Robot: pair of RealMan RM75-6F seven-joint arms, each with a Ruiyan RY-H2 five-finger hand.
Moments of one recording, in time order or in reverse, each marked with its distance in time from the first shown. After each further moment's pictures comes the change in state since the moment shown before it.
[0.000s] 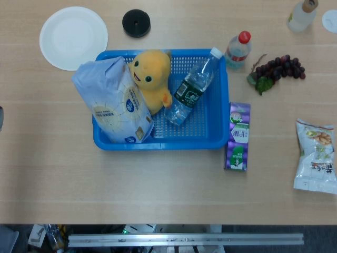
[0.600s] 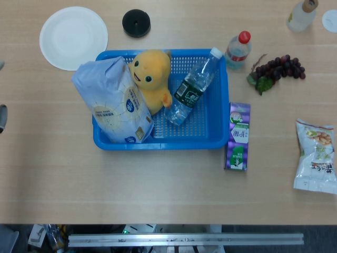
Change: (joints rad) left arm -0.026 0.015 -0.004 0.005 0.009 -0.044 -0.053; right arm 0.014 0.037 0.035 -0.023 -0.008 0.031 0.045
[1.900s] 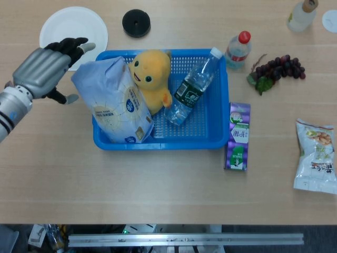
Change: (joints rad) left arm -0.539 -0.005 -0.078 0.201 -0.150 -0.796 -0.252; right arm 0.068 0.011 0.009 -0.041 0.024 -0.097 -0.055
